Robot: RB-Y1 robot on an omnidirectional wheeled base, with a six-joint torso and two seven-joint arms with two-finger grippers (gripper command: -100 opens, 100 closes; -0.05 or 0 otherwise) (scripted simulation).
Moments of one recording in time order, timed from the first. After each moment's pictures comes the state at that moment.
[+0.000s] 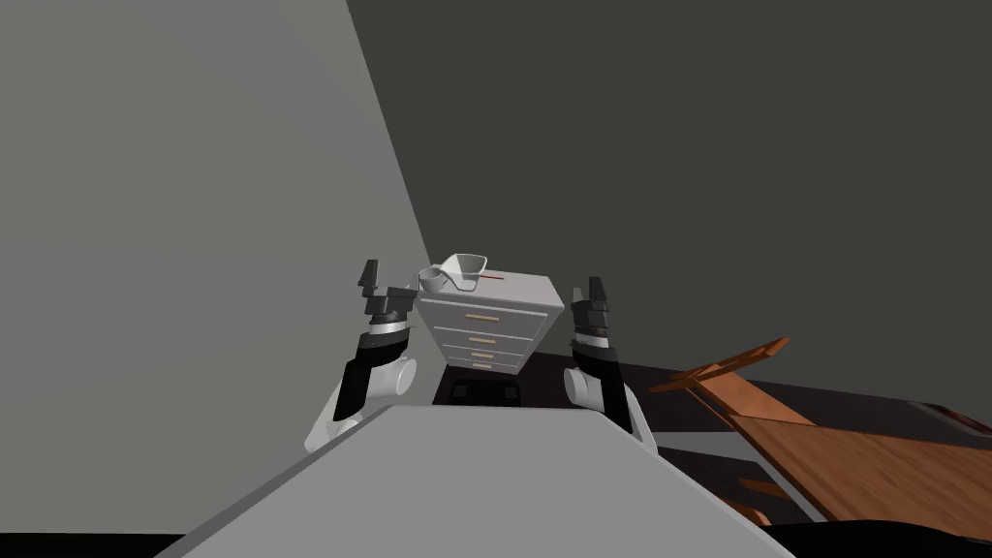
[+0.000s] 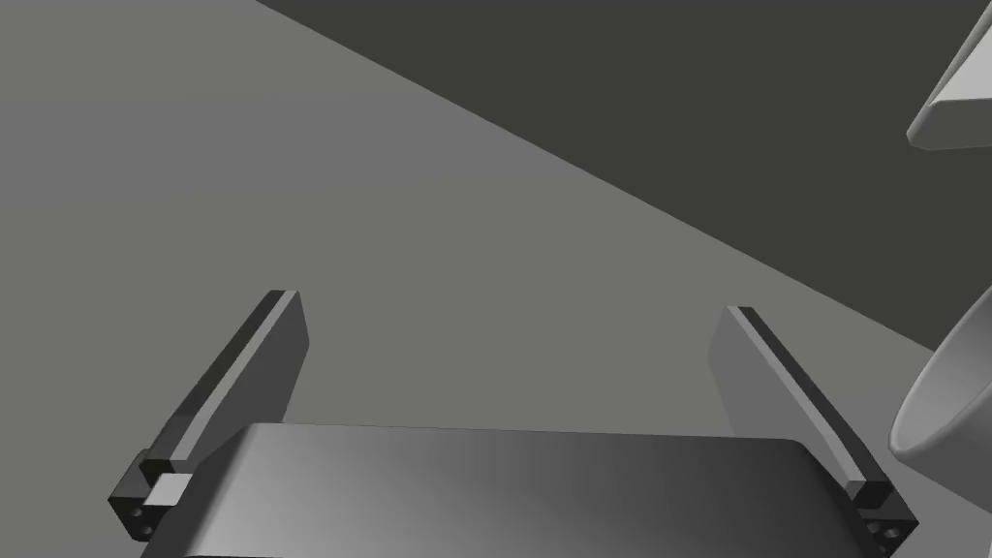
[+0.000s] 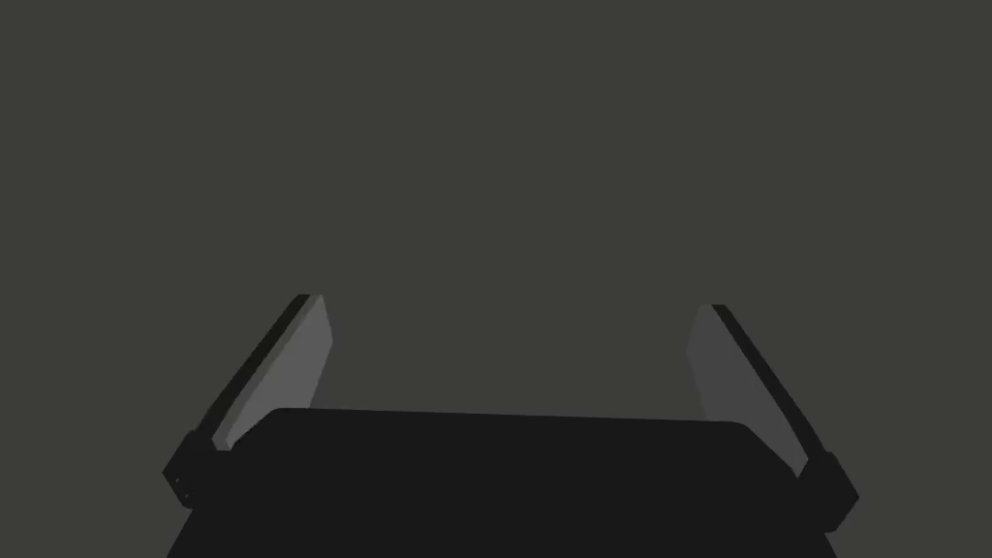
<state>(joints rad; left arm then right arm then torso) 0.47 0.05 0.00 -2.29 0.09 -0.44 0.16 0.50 -0.02 -0.02 -2.33 0.11 -0.38 0.11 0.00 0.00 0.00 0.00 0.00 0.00</state>
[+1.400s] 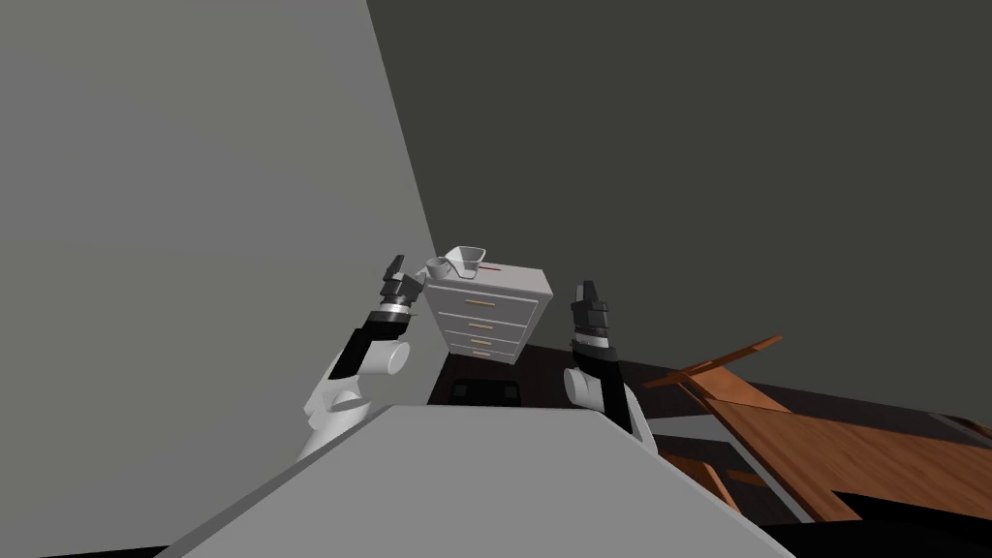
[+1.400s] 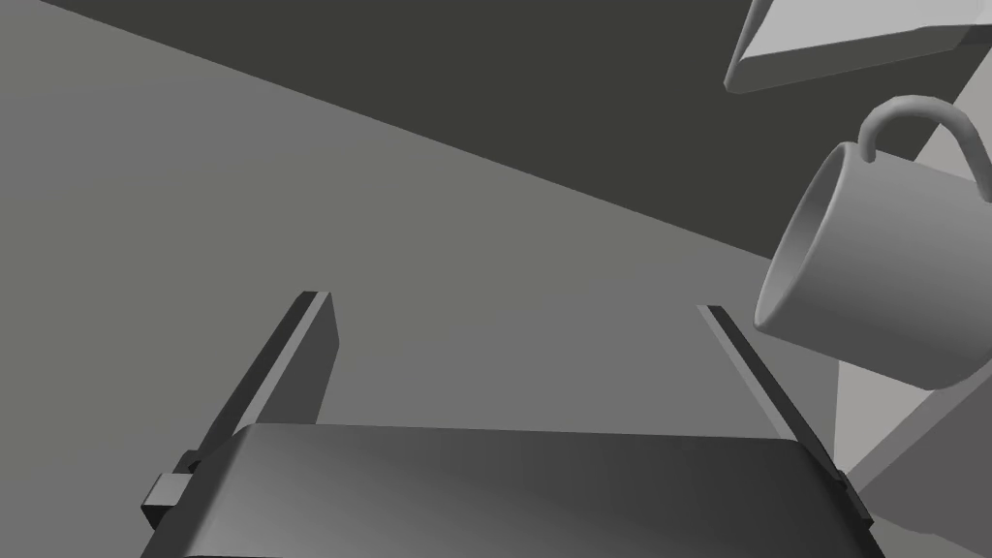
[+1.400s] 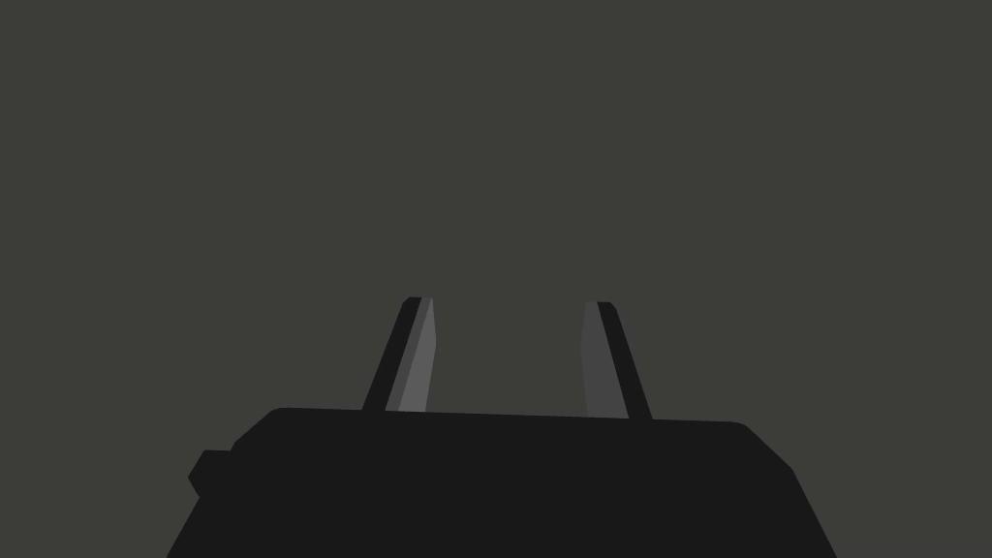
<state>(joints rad) 0.31 0.19 0.08 -2.25 0.21 -0.09 0.14 0.50 -0.02 -0.02 -2.33 0.11 -0.38 0.11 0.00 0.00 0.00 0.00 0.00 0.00</state>
